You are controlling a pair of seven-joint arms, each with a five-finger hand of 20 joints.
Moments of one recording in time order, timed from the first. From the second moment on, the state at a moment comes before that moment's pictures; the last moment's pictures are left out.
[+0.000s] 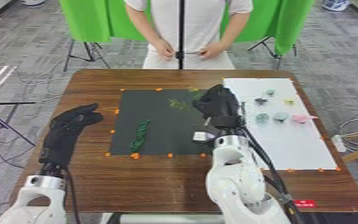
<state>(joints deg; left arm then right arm) 120.3 -73.5 -101.0 -117.4 66.4 -4.6 11.4 -96.2 -83.8 64.3 -111.6 -144.0 14.0 22.4</state>
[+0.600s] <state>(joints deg) 120.6 -73.2 -100.9 -117.3 65.5 -4.9 11.3 -93.5 -85.0 54.9 -99.5 -142.5 13.2 19.6</state>
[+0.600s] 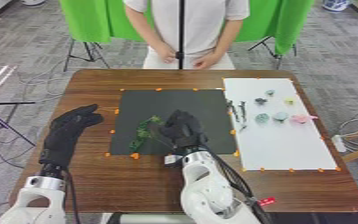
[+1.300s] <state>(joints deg) 120.5 -73.2 -101.5 -117.4 65.9 -7.3 9.1 -92.2 -85.3 55.0 -97.7 -141.5 13.5 20.8</state>
